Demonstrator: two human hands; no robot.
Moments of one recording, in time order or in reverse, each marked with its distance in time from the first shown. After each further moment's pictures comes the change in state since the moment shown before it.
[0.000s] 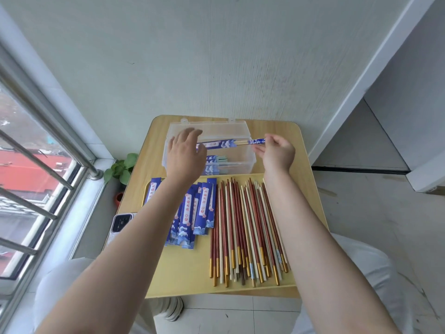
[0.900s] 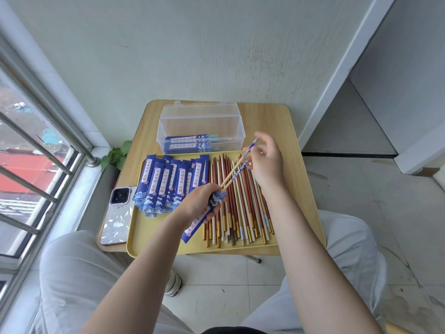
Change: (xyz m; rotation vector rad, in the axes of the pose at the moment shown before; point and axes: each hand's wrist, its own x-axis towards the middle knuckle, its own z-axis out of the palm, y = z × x) left_hand -0.149 0.013 0.014 -0.789 -0.820 -0.417; right_hand -0.079 0.028 -0.068 -0.408 -0.236 -0.219
